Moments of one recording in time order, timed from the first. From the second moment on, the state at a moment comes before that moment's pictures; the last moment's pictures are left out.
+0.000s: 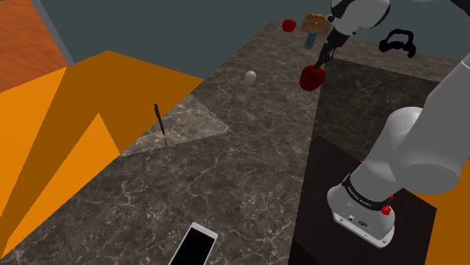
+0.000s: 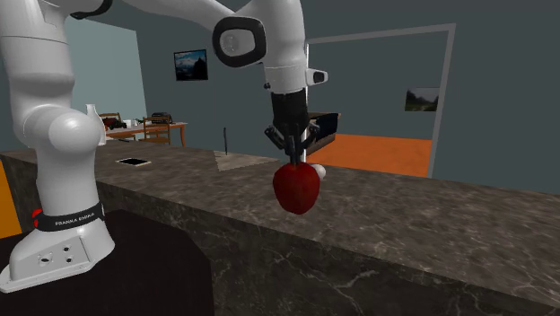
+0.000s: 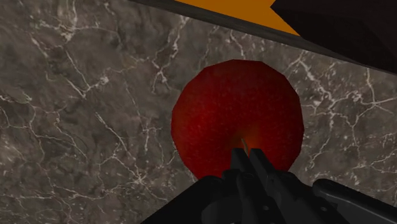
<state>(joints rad) 0.35 -0.01 -1.12 -2.12 0.25 2.21 -1.52</state>
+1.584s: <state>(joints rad) 0.33 -0.16 -1.05 -1.89 0.06 1.92 -1.34</state>
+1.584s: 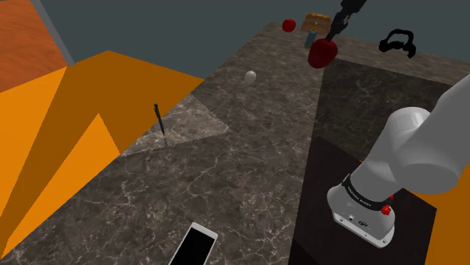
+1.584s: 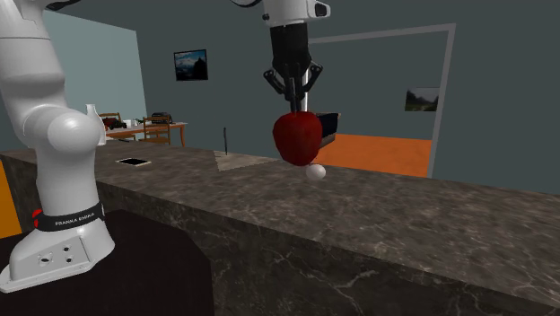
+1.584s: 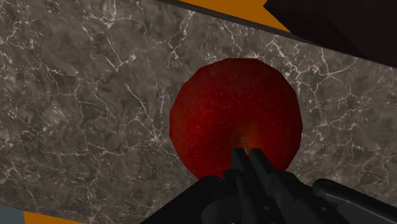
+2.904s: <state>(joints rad) 0.32 -0.34 -0.83 -1.86 -0.08 1.79 -1.09</state>
